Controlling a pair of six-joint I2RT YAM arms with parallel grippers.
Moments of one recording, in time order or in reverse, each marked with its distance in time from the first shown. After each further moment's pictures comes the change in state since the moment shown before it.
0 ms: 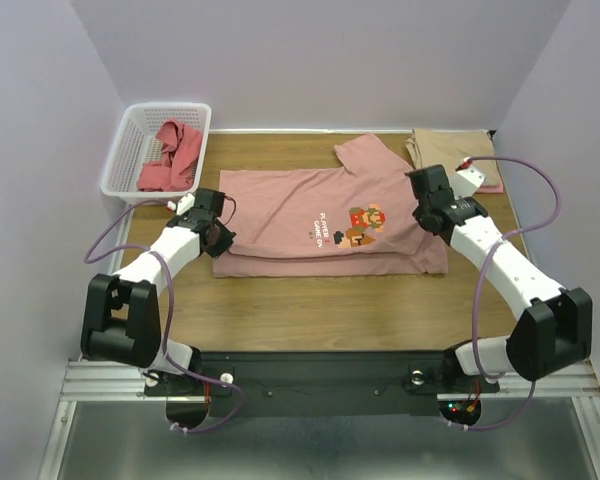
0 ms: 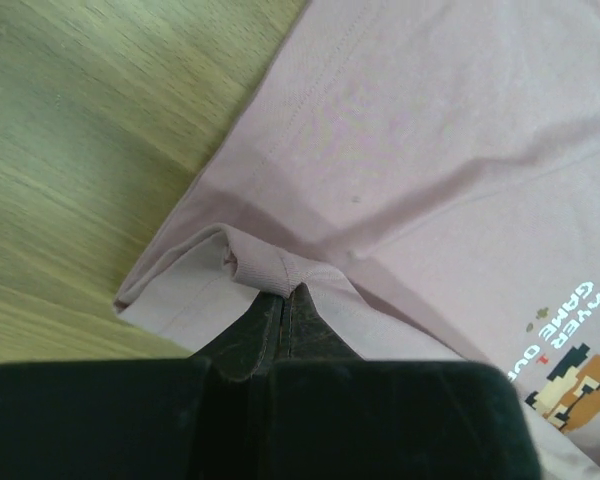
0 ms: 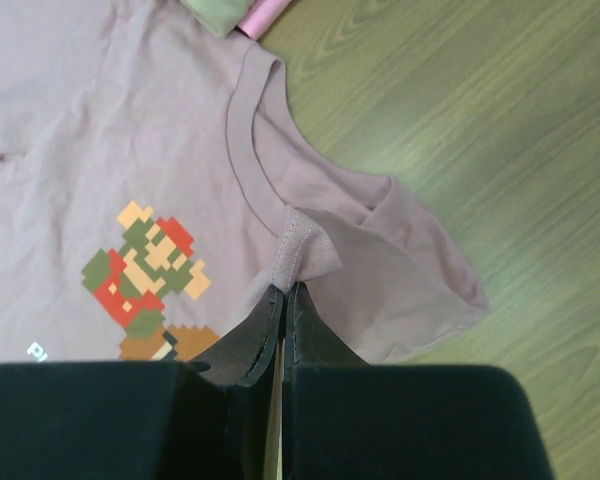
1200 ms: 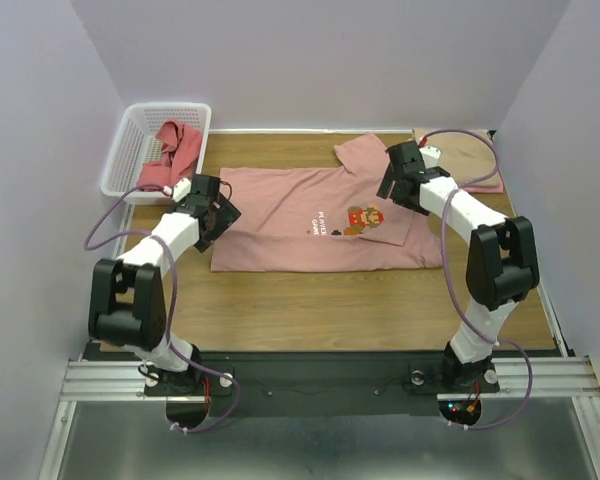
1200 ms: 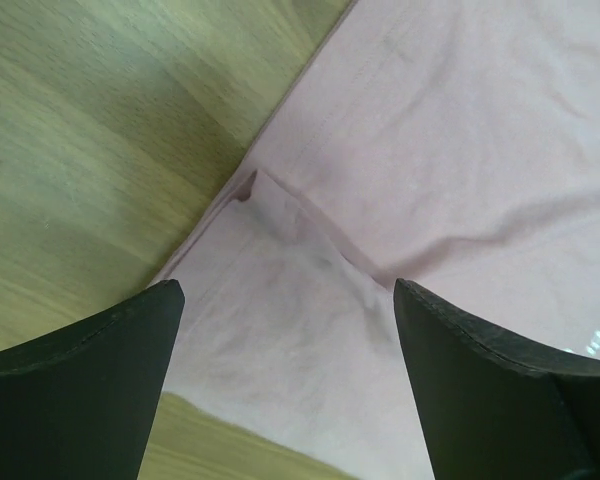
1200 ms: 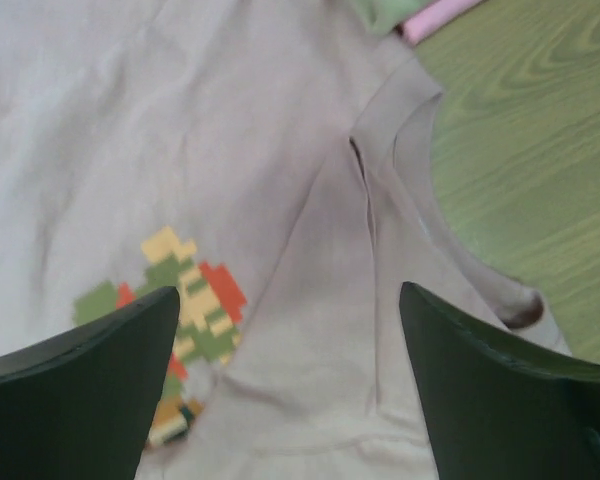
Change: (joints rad) left arm 0.051 0.165 0.134 0.046 -0.032 0.058; right arm -0.054 0.521 0.317 0.133 -0.163 -0.255
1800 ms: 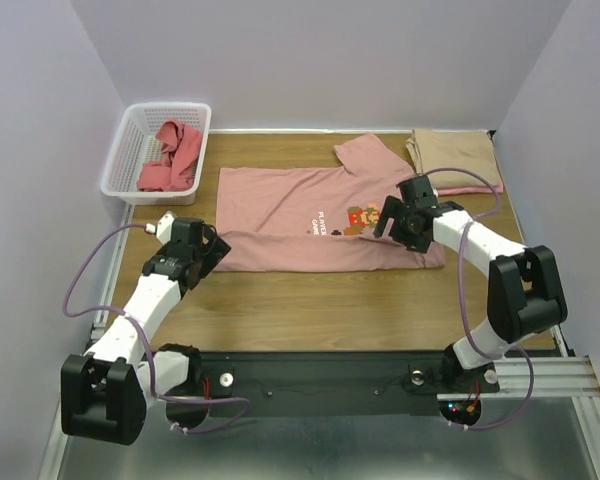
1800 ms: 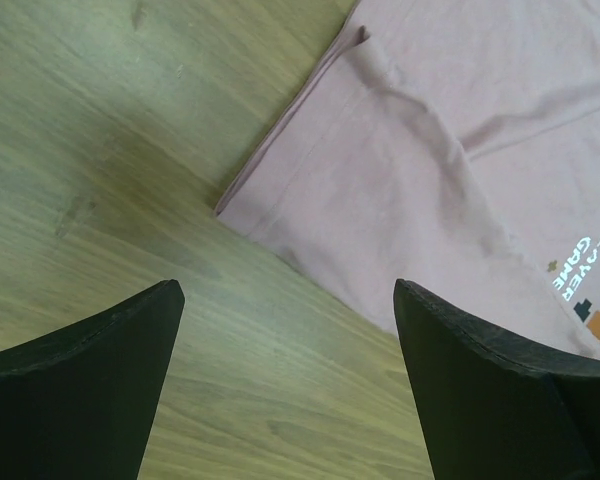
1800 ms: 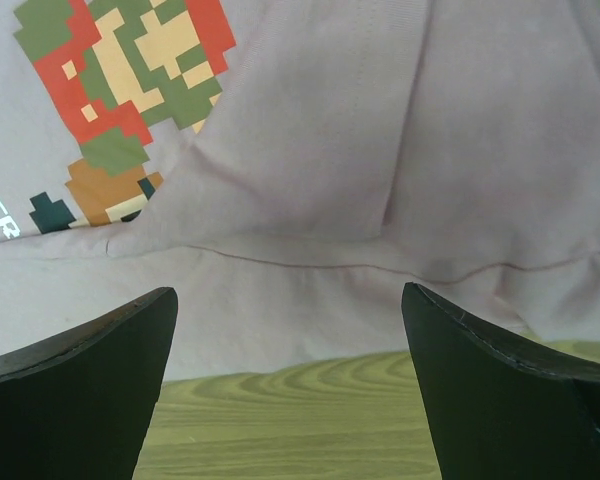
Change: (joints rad) left arm 0.003 -0.544 -0.381 -0.024 0.030 -0.001; right arm 0.000 -0.297 -0.403 0.037 -0.384 0.002
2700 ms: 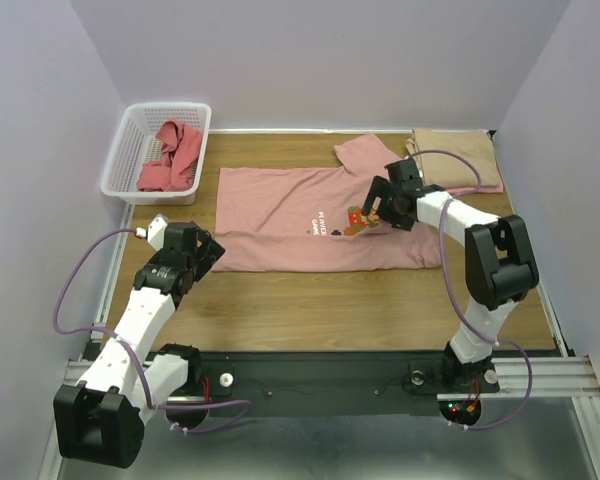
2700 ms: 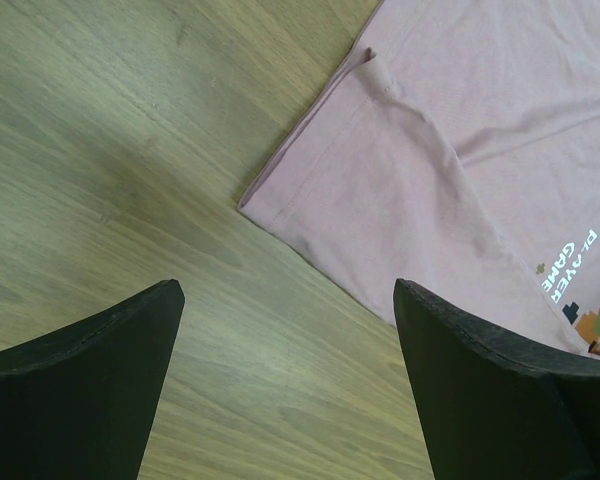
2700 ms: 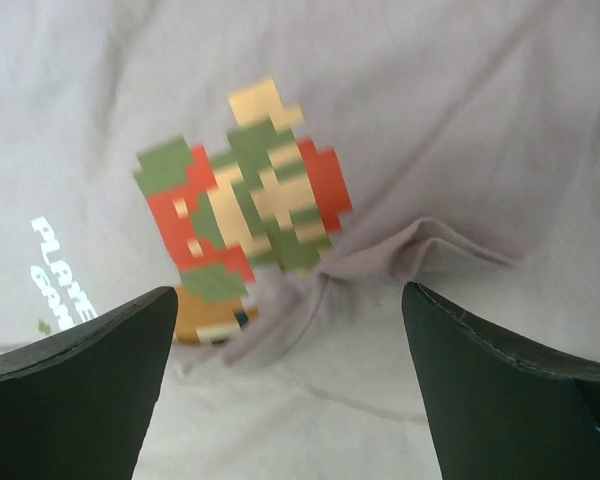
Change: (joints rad) left arm 0.000 -0.132 -0.001 -0.091 -0.052 -0.004; right arm 0.000 0.232 0.169 0.152 -0.033 -0.008
